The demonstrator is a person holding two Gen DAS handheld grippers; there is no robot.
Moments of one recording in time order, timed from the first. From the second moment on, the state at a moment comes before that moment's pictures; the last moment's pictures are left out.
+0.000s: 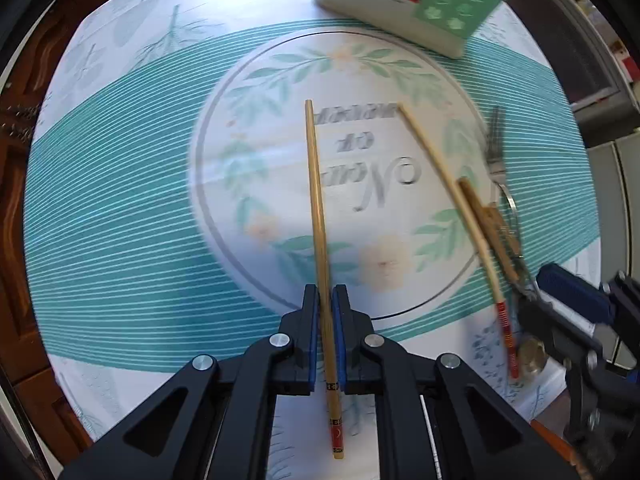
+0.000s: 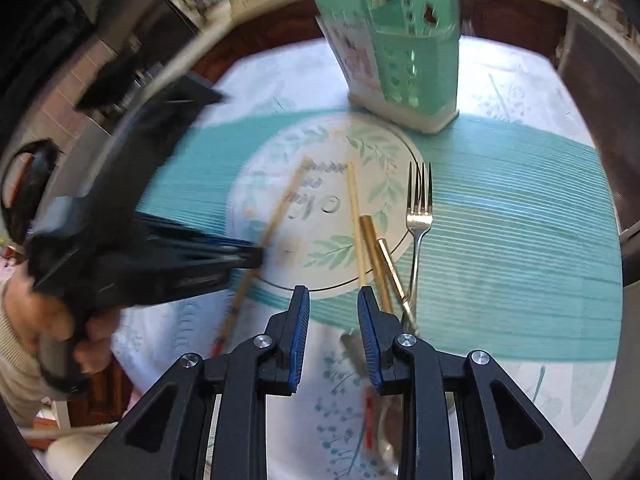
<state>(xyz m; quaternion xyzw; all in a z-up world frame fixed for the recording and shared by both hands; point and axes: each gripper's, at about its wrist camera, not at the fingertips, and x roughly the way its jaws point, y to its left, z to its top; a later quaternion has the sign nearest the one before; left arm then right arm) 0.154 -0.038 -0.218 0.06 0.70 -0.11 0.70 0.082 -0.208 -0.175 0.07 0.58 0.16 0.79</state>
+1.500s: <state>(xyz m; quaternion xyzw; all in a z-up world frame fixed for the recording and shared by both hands) 0.133 -0.024 -0.087 0.05 0.44 -0.16 0.88 0.125 -0.214 -0.093 0.09 0.42 0.17 0.89</state>
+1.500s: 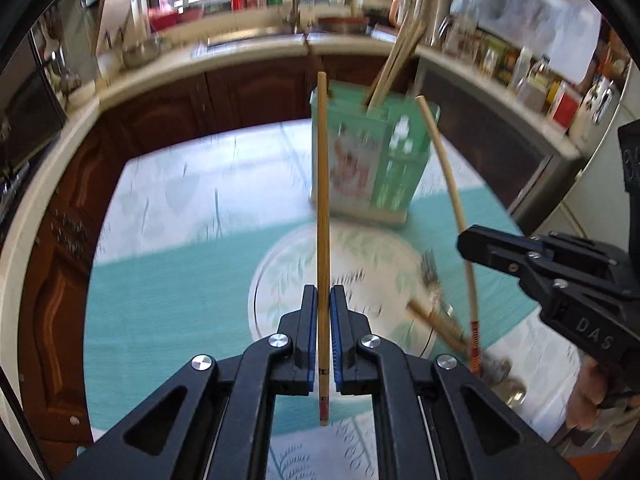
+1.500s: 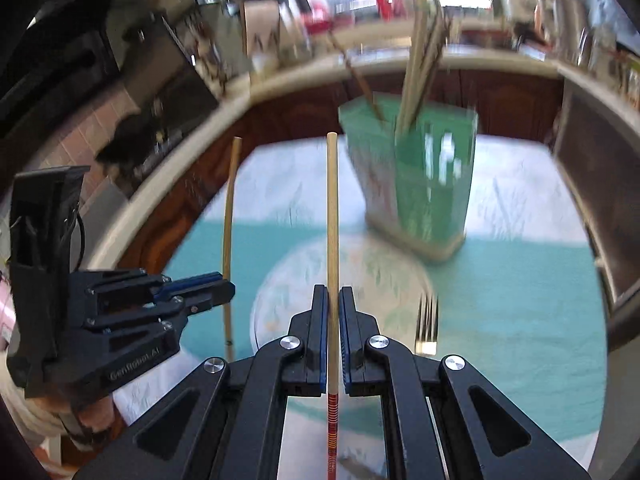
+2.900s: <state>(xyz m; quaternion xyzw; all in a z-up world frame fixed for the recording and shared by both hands) 0.310 -0.055 -0.059 -0.08 0.35 -0.16 0.92 0.348 -0.200 -0.069 0.03 0.23 0.12 0.97</state>
